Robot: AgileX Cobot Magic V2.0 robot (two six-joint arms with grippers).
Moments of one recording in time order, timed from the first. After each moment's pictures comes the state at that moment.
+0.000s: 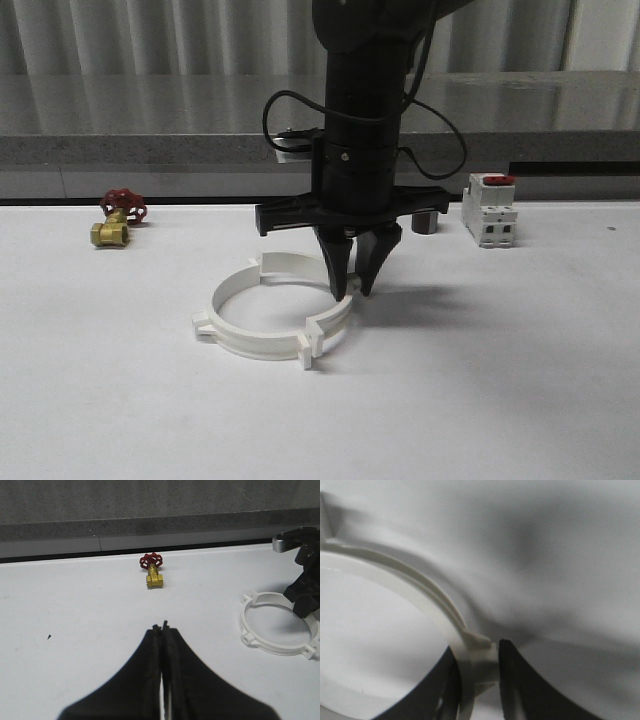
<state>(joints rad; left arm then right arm) -0.11 0.32 -0.51 -0.15 0.63 0.09 0.56 2.24 -1.81 -0.02 1.07 0.33</state>
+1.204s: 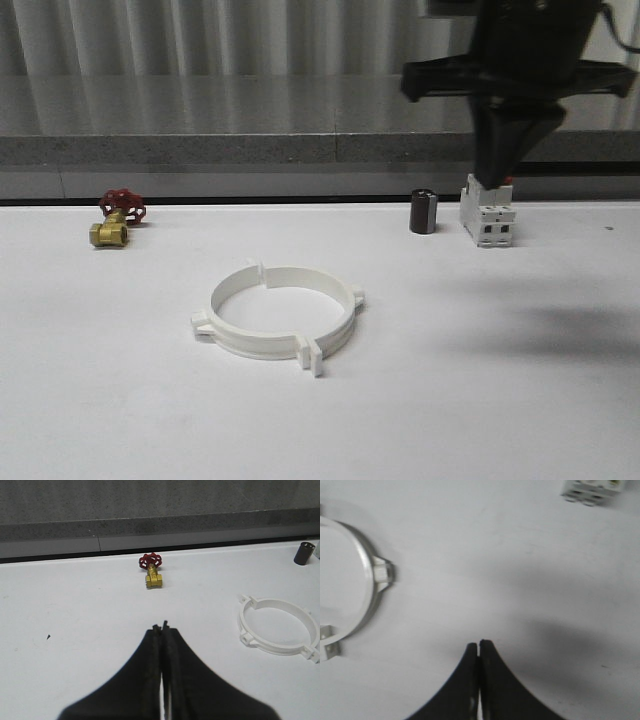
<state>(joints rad) -0.11 0.32 -0.51 -0.15 0.63 0.09 0.34 1.69 -1.36 -0.02 0.93 0.21</state>
